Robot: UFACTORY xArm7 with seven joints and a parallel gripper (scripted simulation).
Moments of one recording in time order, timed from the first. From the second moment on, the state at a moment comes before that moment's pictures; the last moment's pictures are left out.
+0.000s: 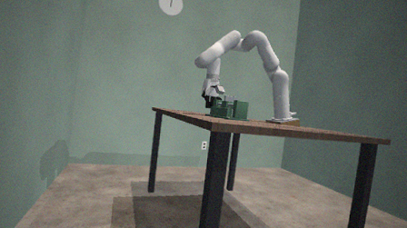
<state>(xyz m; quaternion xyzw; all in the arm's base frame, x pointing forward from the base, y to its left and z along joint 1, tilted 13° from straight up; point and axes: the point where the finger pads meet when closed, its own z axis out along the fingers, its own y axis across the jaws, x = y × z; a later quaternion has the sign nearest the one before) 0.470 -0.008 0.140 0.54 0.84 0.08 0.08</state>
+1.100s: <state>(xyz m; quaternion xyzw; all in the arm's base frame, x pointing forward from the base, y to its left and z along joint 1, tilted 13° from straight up) 0.469 -0.008 0.150 0.54 0.84 0.08 0.08</state>
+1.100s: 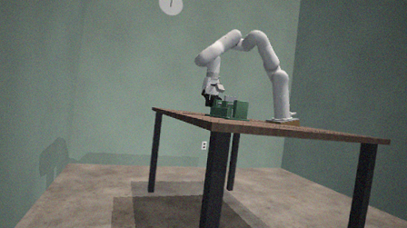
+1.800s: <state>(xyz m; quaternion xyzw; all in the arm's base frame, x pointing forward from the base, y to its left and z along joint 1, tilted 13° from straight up) 0.463 -0.010 0.164 0.54 0.84 0.08 0.08</state>
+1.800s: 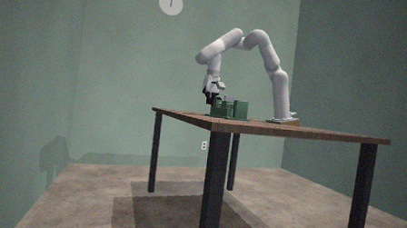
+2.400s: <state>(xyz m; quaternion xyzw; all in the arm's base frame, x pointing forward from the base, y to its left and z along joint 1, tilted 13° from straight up) 0.453 -0.014 0.172 0.54 0.84 0.08 0.08</state>
